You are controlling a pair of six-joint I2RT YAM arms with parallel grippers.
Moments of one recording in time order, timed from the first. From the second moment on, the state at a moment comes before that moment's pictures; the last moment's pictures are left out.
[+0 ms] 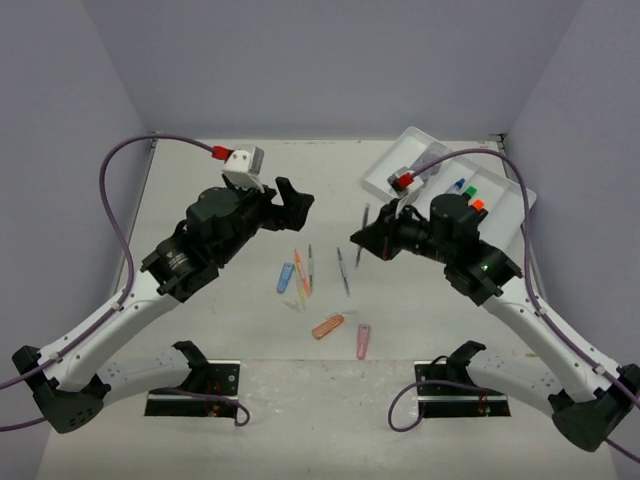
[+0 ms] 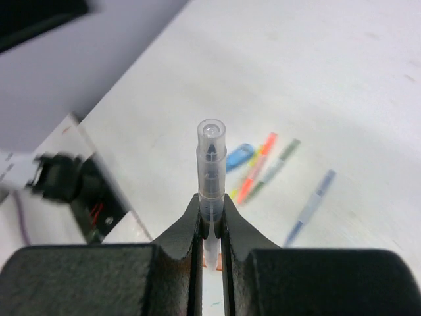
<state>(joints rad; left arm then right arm) -0.79 1.03 1.15 -0.28 -0.24 -0.42 0.67 0.97 1.01 -0.33 -0.35 0.31</state>
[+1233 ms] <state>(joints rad) -0.40 0.77 0.88 -0.64 -0.43 -0.42 -0.21 1.66 1.37 -0.52 0.21 0.44</state>
